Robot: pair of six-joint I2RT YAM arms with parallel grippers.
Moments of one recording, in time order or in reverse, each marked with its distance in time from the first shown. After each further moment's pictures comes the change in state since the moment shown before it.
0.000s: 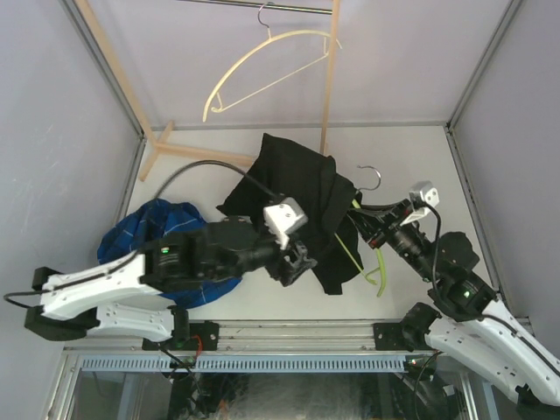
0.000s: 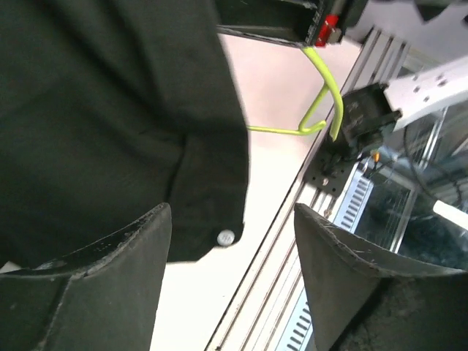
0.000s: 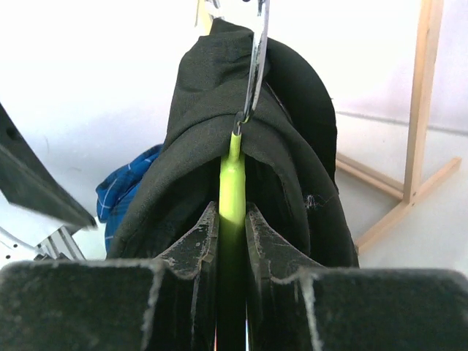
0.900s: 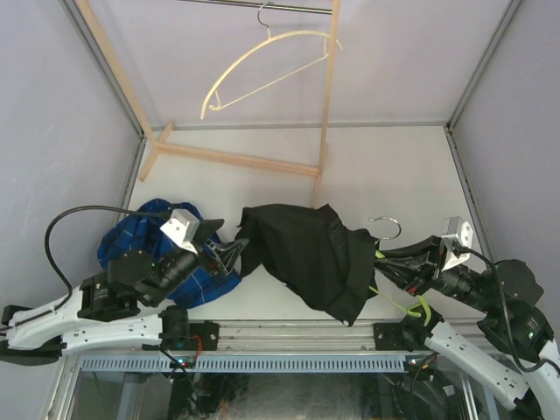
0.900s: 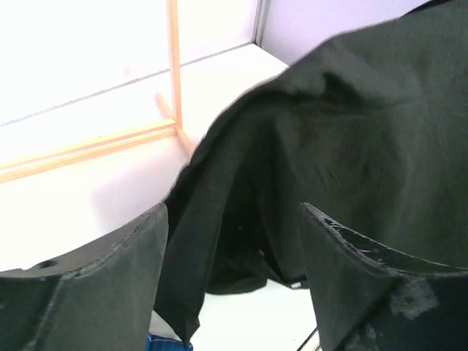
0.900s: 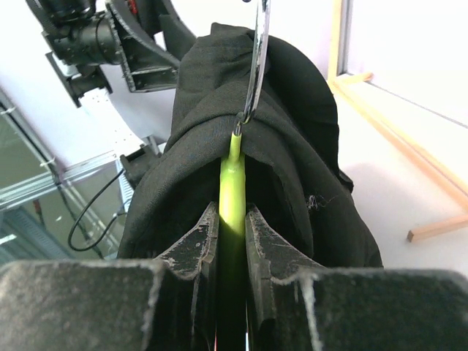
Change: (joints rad) left arm 0.024 -0.663 -0.488 0.226 -0.372 0.081; right arm -0.005 -0.251 0.191 -0.440 -0.367 -0.103
